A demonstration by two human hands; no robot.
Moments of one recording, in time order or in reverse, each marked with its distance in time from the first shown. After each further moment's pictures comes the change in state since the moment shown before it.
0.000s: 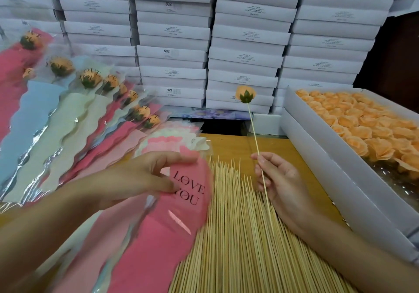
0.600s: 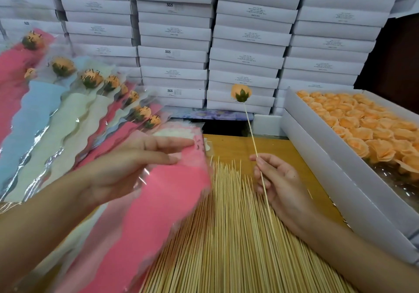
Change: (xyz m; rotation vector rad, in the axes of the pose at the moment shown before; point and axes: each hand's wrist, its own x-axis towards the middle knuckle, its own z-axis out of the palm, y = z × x) left_hand -0.001 0.013 -0.006 -0.409 0.133 0.035; right_hand 0.000 -0.001 0.001 0.053 -0.064 0.029
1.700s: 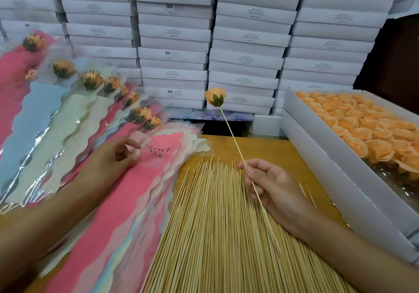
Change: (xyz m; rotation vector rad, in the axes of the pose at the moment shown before) left_hand 0.020 -0.052 -0.071 0.769 0.630 0.305; right_hand -0.003 -0.001 0.004 -0.089 -0.151 0.094
